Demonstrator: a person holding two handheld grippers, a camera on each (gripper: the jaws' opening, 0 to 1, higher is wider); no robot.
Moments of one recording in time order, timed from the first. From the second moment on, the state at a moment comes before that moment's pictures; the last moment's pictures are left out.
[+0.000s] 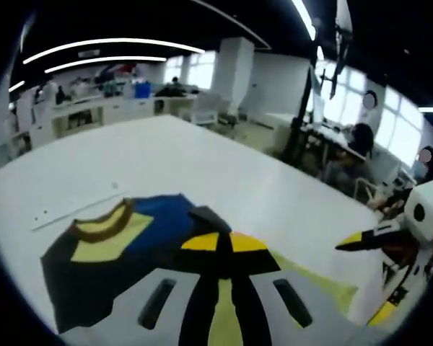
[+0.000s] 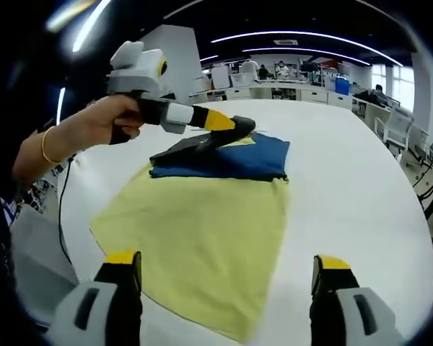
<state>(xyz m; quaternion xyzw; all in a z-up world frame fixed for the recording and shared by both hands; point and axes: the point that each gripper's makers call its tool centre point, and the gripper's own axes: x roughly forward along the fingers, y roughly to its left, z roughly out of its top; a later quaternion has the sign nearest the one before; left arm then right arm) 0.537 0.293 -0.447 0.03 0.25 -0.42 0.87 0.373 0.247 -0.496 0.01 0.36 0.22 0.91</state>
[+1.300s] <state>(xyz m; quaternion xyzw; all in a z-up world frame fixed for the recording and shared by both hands) 0.544 0.352 -0.447 0.08 0.20 -0.41 0.89 0.423 0.242 -0.481 0.07 0.33 0.20 0.92</state>
